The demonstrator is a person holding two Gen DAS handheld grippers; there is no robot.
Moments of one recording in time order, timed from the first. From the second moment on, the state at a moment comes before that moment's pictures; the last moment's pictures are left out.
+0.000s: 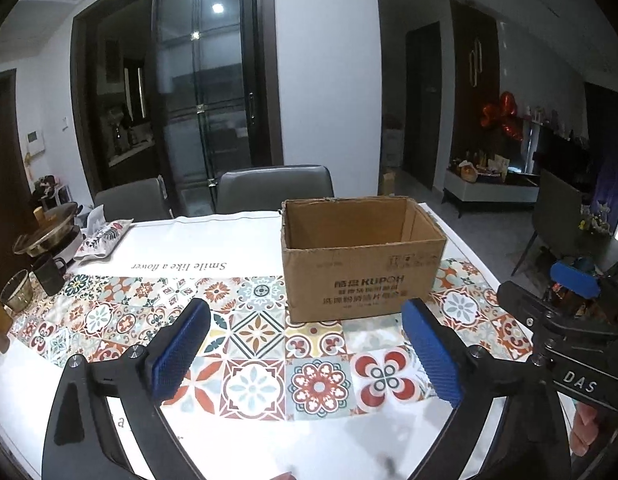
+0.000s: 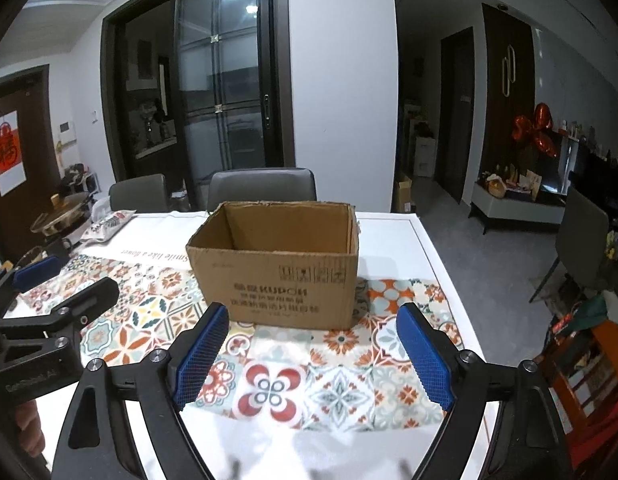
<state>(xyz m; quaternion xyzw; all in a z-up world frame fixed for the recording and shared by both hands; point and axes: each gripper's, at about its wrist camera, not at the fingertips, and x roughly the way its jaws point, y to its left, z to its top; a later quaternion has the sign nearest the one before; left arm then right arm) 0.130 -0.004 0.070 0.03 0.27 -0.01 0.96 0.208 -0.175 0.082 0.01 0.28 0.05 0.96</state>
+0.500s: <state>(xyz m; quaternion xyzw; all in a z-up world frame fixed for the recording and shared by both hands) 0.093 -0.006 0.067 0.04 0.24 0.00 0.97 0.170 -0.177 0.074 0.01 0.27 0.05 0.96</state>
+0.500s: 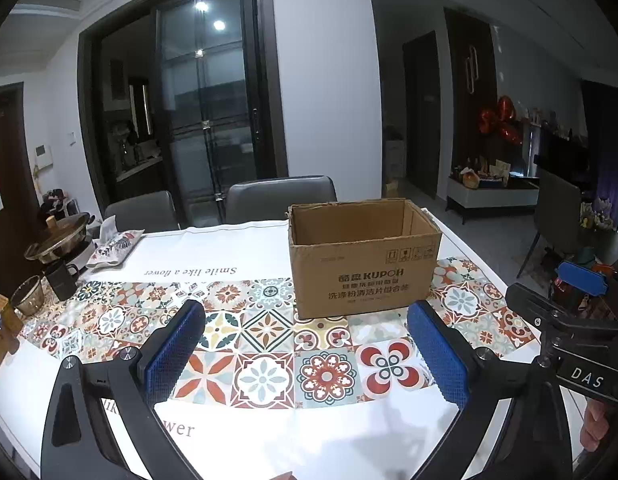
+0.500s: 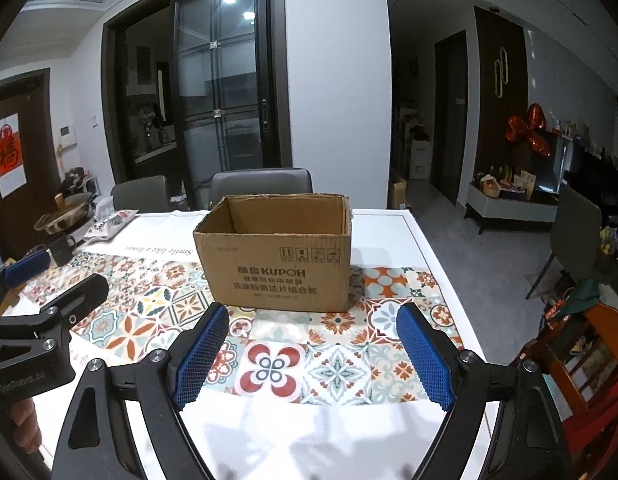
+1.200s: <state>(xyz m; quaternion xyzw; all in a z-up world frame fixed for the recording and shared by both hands) 0.078 0.000 0.064 0.04 0.23 0.01 0.97 0.157 -0.170 0.073 0.01 0.26 0.05 0.96</state>
